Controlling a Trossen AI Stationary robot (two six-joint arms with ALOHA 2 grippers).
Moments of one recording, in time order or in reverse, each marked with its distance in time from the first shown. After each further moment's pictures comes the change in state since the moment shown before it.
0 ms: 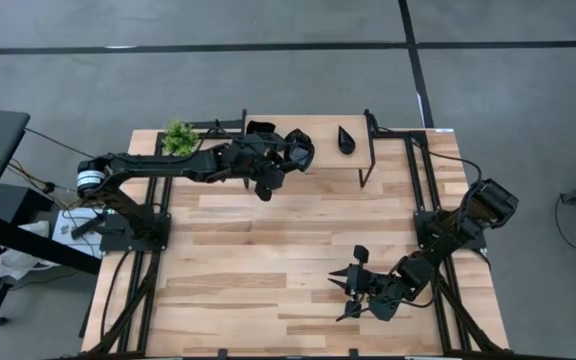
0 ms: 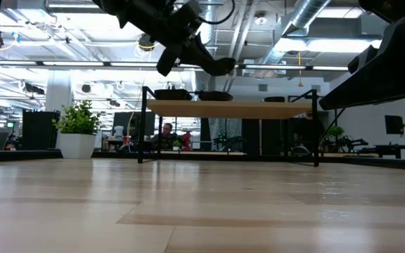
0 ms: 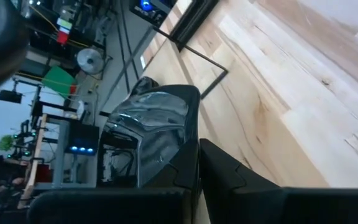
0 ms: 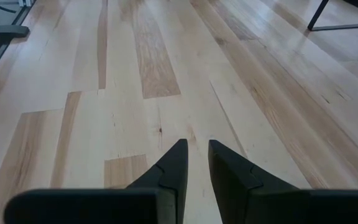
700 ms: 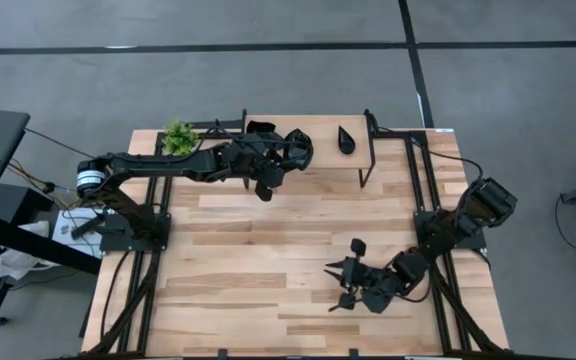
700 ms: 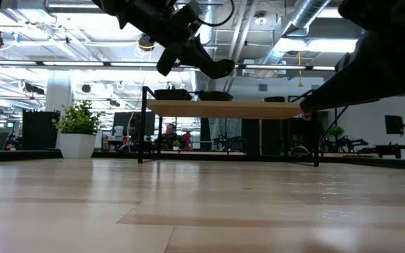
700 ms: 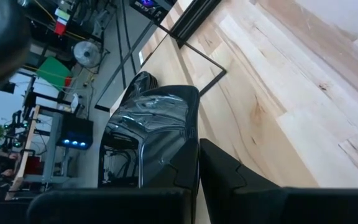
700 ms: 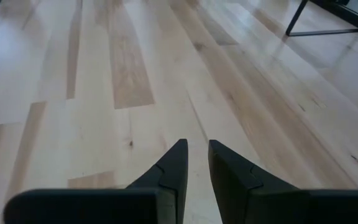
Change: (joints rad) left arm 0.005 -0.001 0.000 -0.005 0.001 -0.057; right arm -0.065 0.000 0.000 0.001 0.003 -0.043
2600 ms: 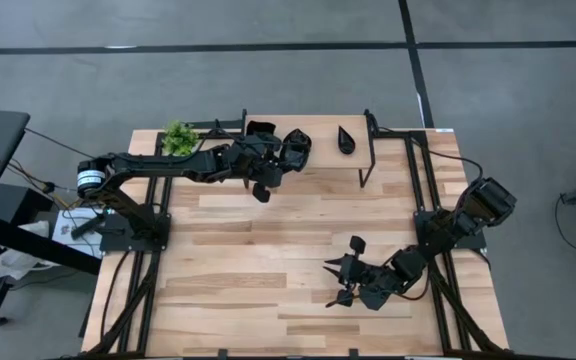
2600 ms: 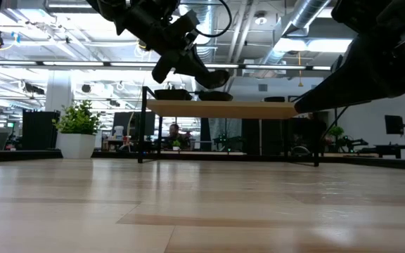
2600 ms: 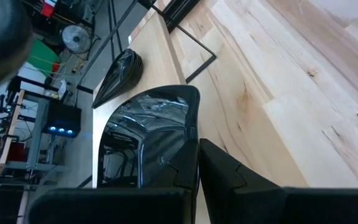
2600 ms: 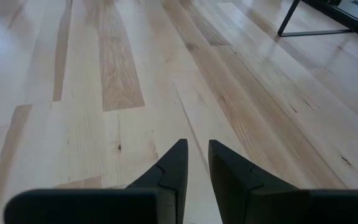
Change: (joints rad) left arm 0.015 0.002 -0.043 -0.005 -0.001 -0.045; right arm -0.026 0.000 0.000 -0.005 0.000 -0.011
